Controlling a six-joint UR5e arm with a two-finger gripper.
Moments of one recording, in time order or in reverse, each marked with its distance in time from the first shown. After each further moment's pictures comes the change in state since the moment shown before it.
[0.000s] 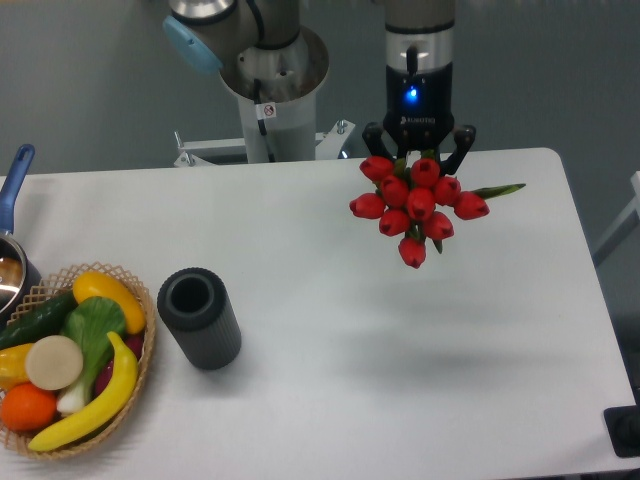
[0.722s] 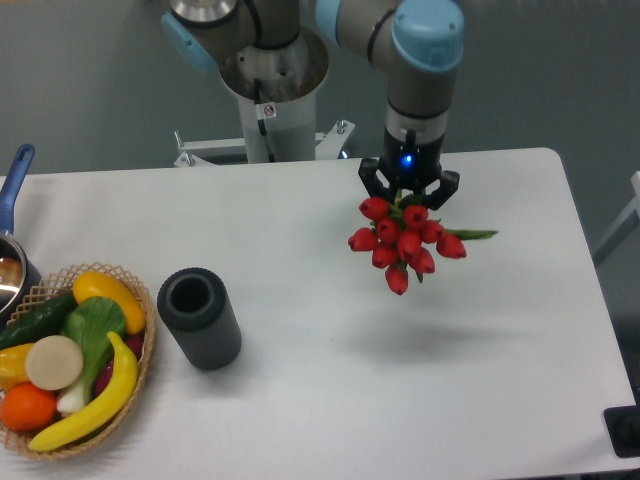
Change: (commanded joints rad) arm -0.032 -0.184 0.012 -0.098 0.054 -0.069
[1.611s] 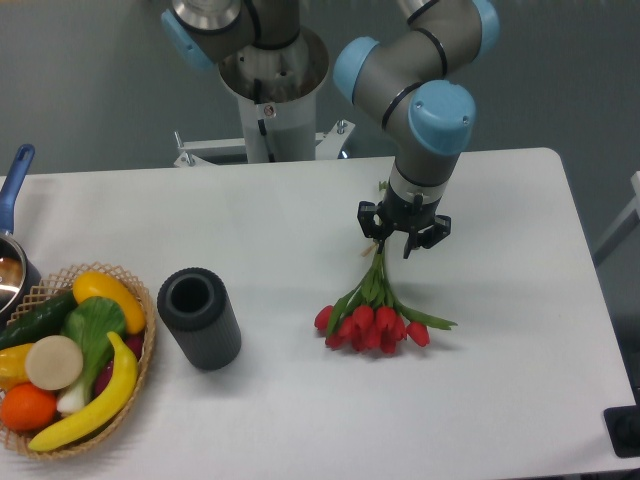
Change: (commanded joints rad) arm -0.014 -0.098 0.028 0.018 0.000 -0.020
